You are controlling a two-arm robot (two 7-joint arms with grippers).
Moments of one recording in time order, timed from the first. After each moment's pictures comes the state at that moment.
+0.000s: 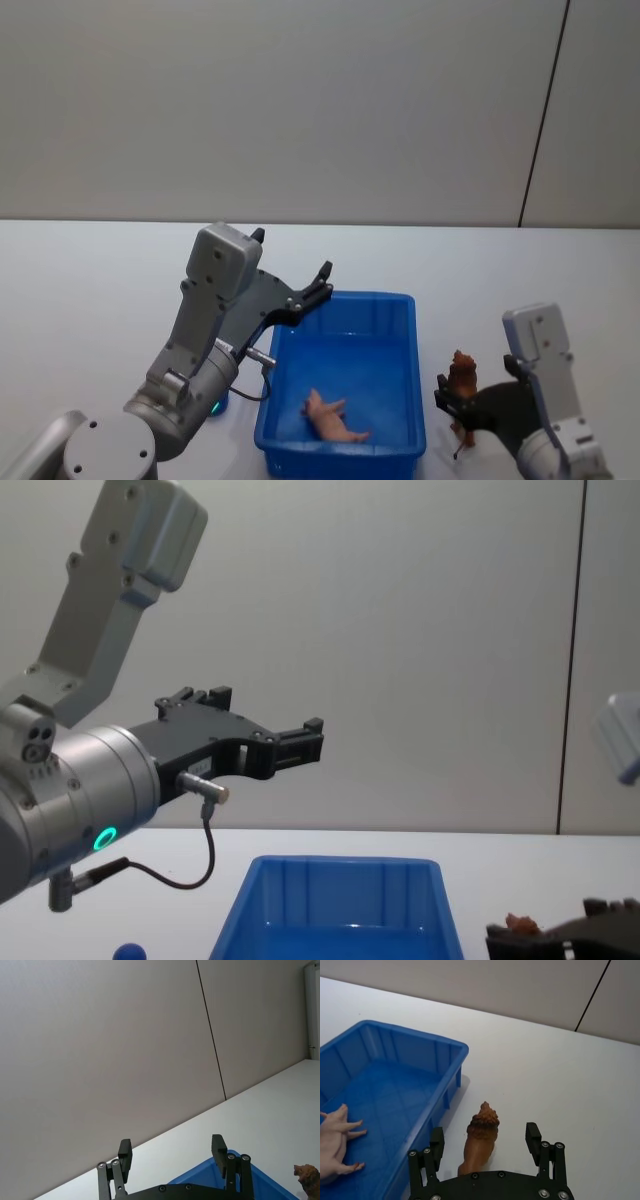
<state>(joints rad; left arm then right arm) -0.24 0.38 0.45 -1.63 -0.20 0.01 -0.01 0.01 0.15 -0.31 -1.64 0.06 0.37 -0.06</state>
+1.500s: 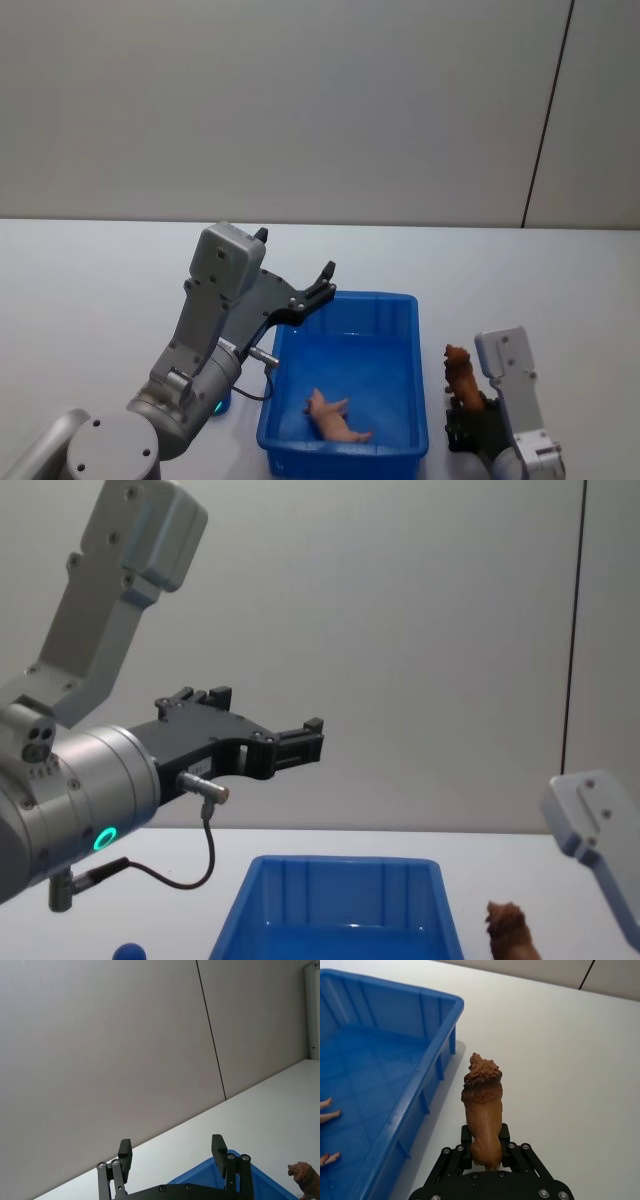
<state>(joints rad) -0.24 0.38 0.45 -1.63 -0.20 0.01 -0.01 0.06 0.06 -0.33 -1.48 0.03 0.41 -0.15</state>
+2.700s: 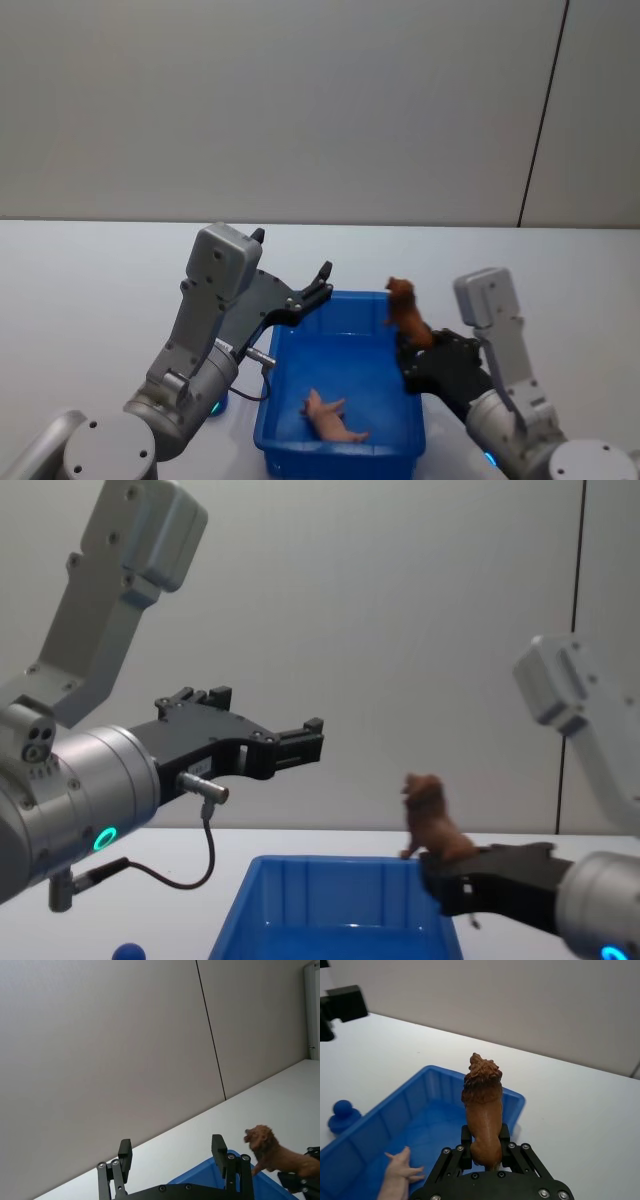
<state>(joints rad) -0.24 0.38 0.45 -1.63 -0.20 0.01 -0.01 0.10 0.07 -0.32 -1.57 0.01 0.29 0.10</state>
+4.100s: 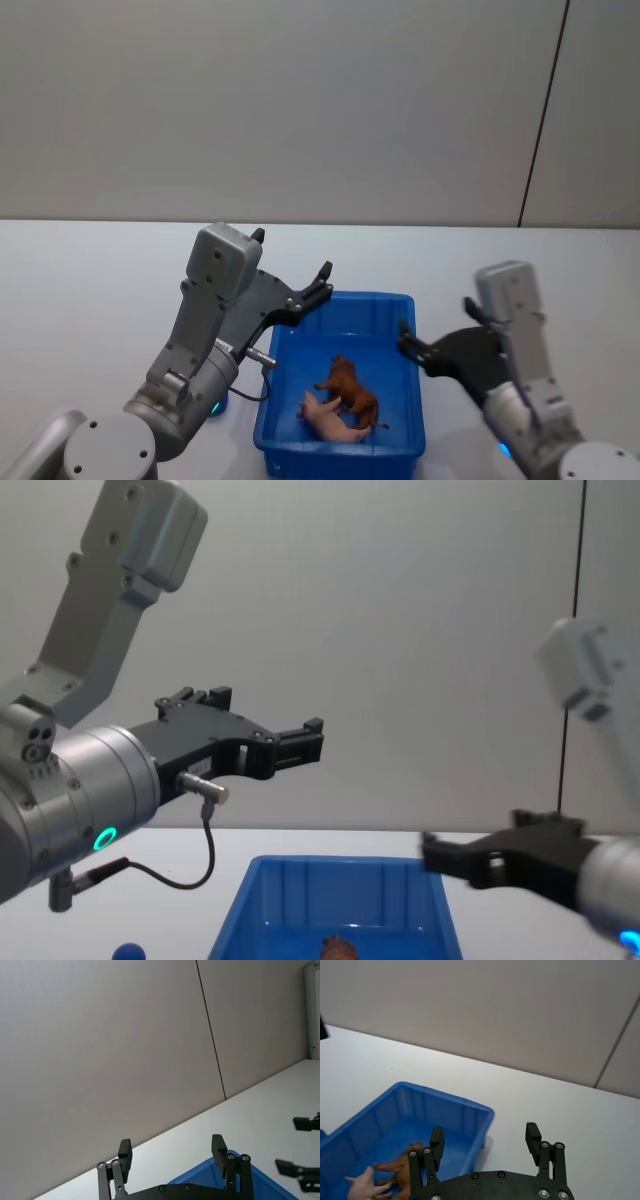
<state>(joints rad) -0.24 0.38 0.45 -1.63 -0.20 0.01 -0.01 0.11 0.07 -0.31 -1.55 0.00 0.22 0.03</state>
